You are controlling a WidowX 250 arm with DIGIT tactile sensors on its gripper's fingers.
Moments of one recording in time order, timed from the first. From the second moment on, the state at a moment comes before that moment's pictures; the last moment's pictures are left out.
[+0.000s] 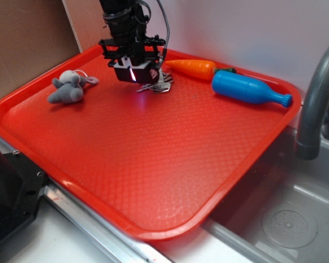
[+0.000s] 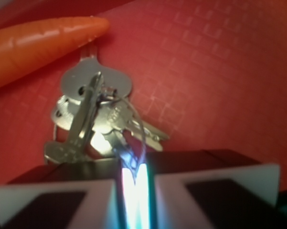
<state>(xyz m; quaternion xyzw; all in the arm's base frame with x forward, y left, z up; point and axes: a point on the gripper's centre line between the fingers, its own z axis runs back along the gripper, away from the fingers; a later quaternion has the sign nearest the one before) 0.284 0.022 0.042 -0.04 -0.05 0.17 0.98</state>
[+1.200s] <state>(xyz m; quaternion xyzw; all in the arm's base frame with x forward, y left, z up) 0.253 0.040 0.060 -0.11 -0.15 0.19 0.96</state>
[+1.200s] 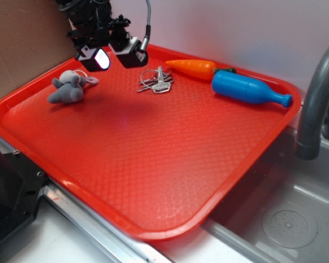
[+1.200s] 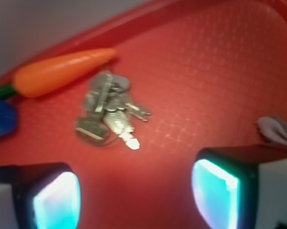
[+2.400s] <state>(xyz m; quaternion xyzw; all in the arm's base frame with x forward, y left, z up) 0.321 -0.002 0.029 -0.15 -0.08 0.12 0.98</state>
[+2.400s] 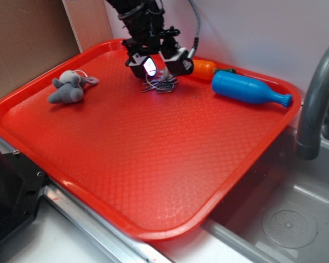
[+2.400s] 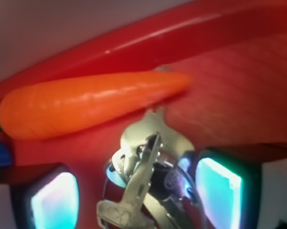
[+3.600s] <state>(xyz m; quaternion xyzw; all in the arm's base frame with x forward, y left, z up) 0.311 -0.018 0.026 -0.14 -0.03 0.11 0.98</state>
